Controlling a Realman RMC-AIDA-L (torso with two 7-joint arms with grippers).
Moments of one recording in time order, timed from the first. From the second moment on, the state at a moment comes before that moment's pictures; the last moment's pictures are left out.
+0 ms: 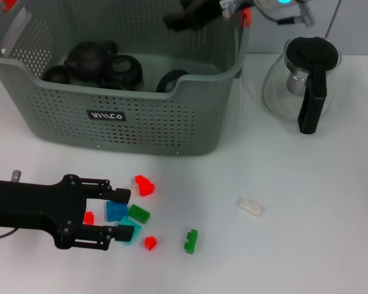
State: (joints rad) left arm -0.42 -2.00 -2.37 -0.73 -1.11 1.88 -1.38; right arm 1.11 2.08 -1.10 -0.76 -2.28 -0.98 2.11
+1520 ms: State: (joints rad) left arm -0.41 -1.99 -2.37 -0.72 -1.06 1.87 -1.39; right arm 1.00 2.10 -1.49 -1.00 -2.53 -1.62 2.58
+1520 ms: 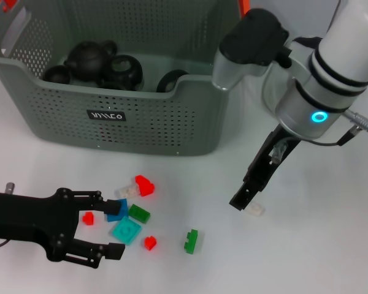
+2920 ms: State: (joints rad) left arm -0.43 -1.99 -2.37 -0.71 -1.01 1.83 -1.30; right arm 0.93 2.11 -1.68 -0.86 -2.52 -1.34 2.61
